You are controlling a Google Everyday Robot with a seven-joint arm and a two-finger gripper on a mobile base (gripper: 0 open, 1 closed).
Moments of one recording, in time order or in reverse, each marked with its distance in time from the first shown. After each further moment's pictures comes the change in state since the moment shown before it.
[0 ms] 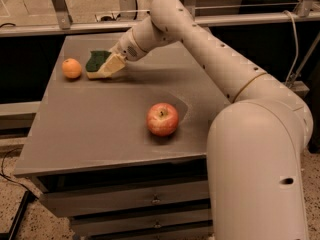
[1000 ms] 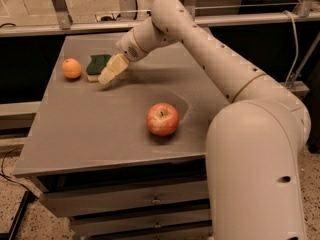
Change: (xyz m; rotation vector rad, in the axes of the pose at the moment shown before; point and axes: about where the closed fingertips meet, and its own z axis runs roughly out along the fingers) arm 0.003 -0.001 0.001 -0.011 -0.002 0.003
